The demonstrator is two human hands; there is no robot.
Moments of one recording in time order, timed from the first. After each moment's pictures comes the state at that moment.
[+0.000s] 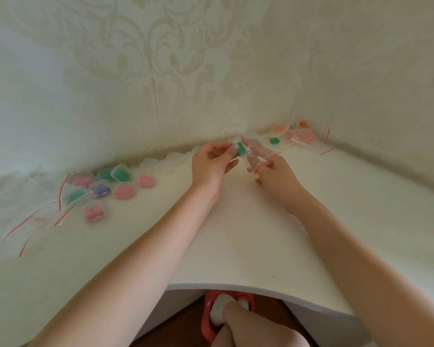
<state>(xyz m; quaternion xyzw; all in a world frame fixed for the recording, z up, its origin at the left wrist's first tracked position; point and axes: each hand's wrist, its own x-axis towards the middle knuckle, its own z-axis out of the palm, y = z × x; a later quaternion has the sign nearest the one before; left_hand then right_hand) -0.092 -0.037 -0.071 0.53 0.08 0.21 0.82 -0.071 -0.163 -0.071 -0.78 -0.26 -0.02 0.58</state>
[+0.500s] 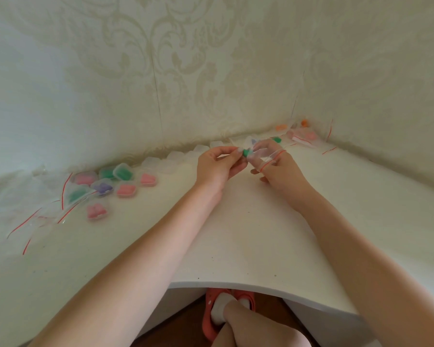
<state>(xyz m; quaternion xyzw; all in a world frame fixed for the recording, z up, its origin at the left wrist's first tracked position) -0.092 -0.037 -0.072 0.53 0.07 0.15 0.83 -0.066 -0.168 -0.070 -0.78 -0.23 -0.03 0.58</state>
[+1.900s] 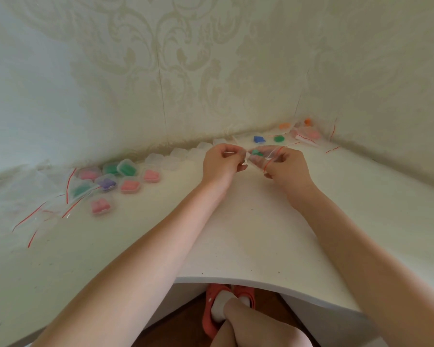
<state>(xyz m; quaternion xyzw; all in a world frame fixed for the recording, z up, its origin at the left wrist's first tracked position) -0.086 -0.037 -0.077 0.65 0.11 0.18 0.73 -0.072 -0.165 -0.069 -0.76 -0.15 -0.06 0.64</state>
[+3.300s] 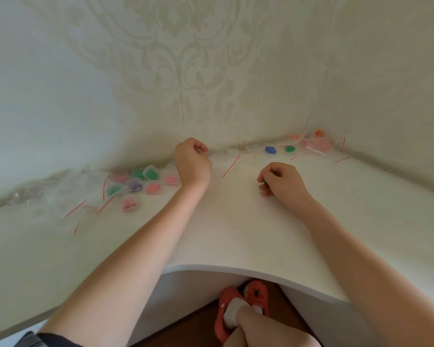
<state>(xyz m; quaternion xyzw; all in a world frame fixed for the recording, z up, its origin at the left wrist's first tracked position) -0.100 0.028 -0.066 0.76 0.20 0.42 0.46 -0.080 -0.161 -0.075 -0.81 -0.15 0.00 0.57</state>
